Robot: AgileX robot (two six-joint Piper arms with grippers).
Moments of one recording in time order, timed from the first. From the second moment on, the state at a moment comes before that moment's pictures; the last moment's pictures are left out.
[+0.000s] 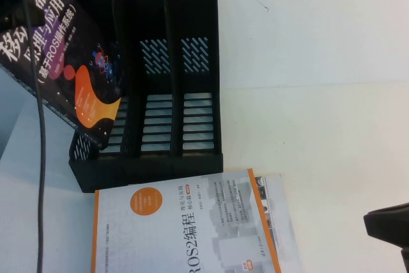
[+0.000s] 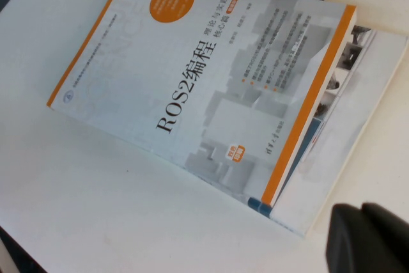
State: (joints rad) right arm 0.41 0.91 -0.67 0.57 0.74 -0.38; left arm 0.13 1.65 -1.62 -0.72 0.91 0.43
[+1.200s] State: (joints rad) right arm 0.41 0.81 -0.69 0.36 0.79 -0.29; left arm 0.07 1.52 -1.74 -0.55 0.99 0.37
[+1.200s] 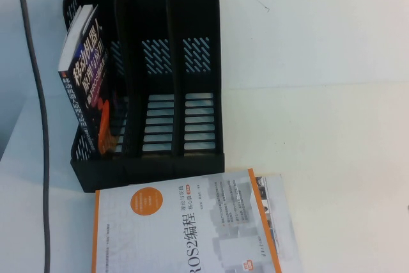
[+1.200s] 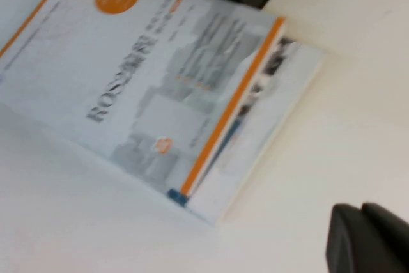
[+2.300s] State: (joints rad) right arm 0.41 0.23 -0.36 -0.04 0.67 0.10; left arm 0.07 0.07 -0.62 -0.43 0.77 0.21
